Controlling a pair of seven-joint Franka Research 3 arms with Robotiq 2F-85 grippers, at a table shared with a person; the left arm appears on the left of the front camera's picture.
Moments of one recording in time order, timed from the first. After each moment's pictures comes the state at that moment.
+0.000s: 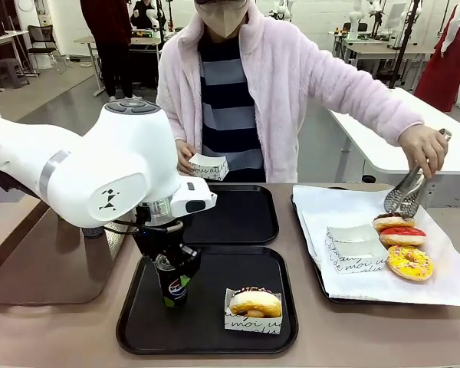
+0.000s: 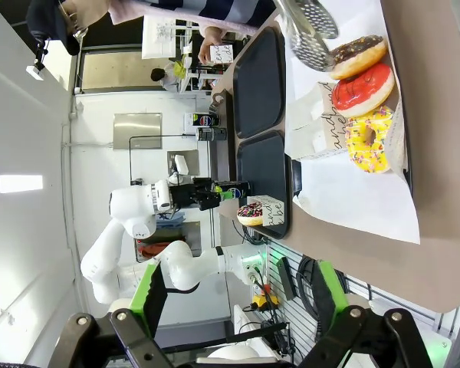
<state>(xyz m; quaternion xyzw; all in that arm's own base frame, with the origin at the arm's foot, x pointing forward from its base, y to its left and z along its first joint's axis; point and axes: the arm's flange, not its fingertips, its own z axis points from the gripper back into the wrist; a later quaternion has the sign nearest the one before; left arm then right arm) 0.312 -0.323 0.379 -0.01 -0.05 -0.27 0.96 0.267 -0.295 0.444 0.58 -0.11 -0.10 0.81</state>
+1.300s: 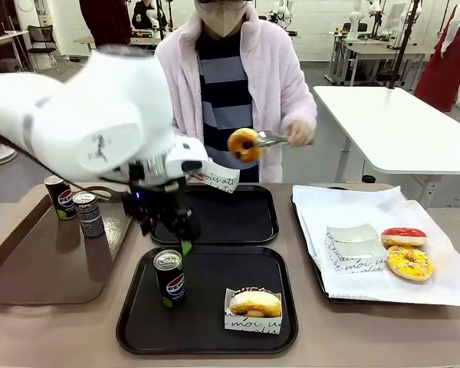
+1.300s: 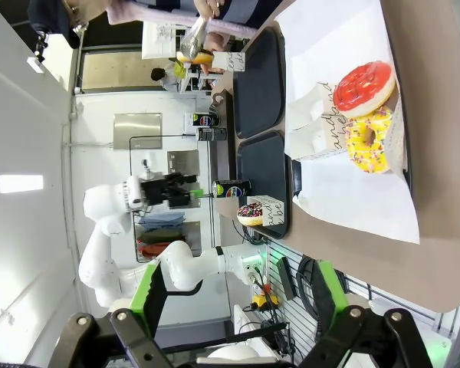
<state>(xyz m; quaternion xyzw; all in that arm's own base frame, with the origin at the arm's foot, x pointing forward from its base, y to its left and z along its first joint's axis) 0.321 -0.314 0.472 0.00 -0.06 -0.24 0.97 0.267 -0.295 0.443 0.58 -0.11 -0.10 0.81</state>
